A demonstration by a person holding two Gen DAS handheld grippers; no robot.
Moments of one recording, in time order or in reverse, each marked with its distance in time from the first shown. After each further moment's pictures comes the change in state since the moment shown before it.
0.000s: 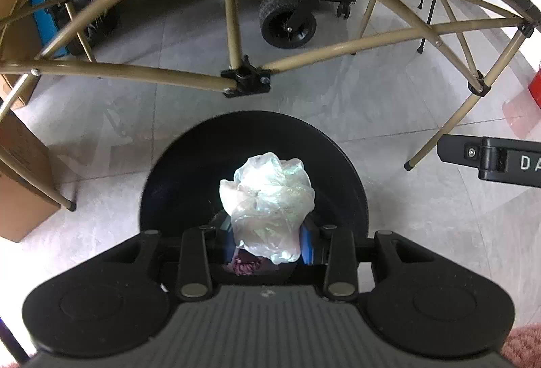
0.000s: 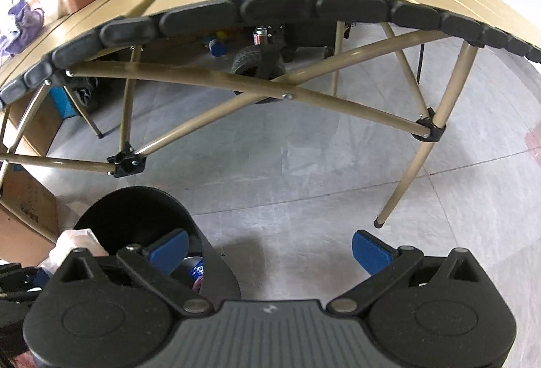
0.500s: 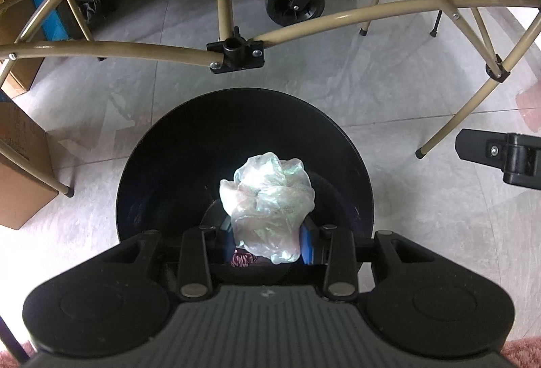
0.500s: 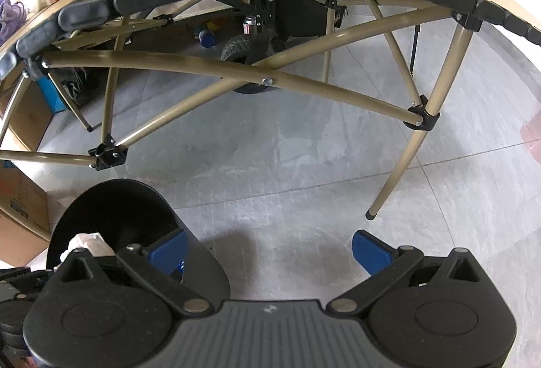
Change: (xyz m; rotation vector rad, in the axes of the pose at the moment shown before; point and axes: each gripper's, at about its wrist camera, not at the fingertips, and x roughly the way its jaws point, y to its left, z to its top) left arm 0.030 -0.015 0.002 -0.009 0.063 0.044; right arm 0.014 -0.007 -0.001 0.004 0.032 -0.019
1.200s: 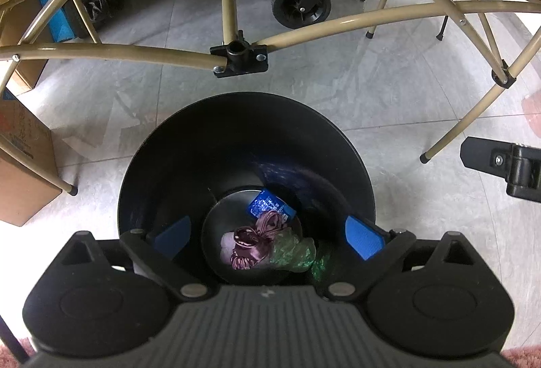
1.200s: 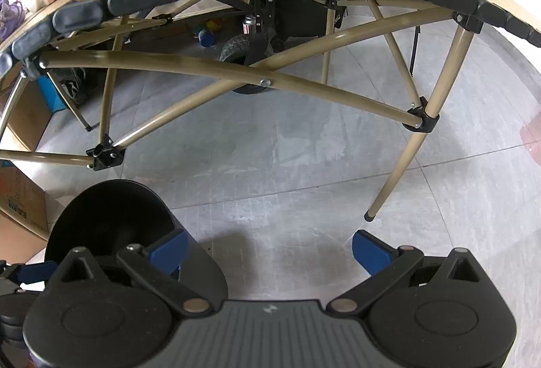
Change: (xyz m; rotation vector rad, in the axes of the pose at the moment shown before) left arm -0.001 -0.001 0.004 -0.017 -0.006 0.020; right arm 0.001 -0.003 0.002 -0.002 -0.002 -0.002
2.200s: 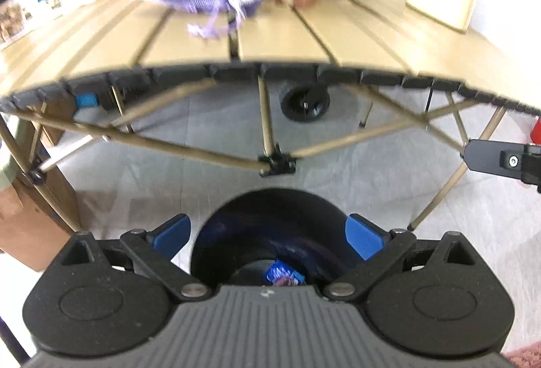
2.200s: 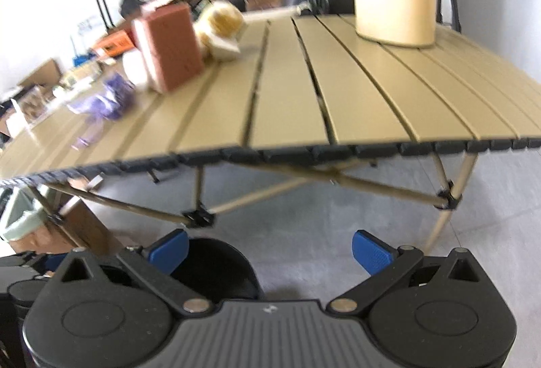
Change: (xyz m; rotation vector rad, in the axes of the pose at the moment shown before) left arm -0.109 0.042 -0.008 -0.020 -0.332 -0.019; right arm -0.104 0.026 0.012 -0.072 -0.267 0.215
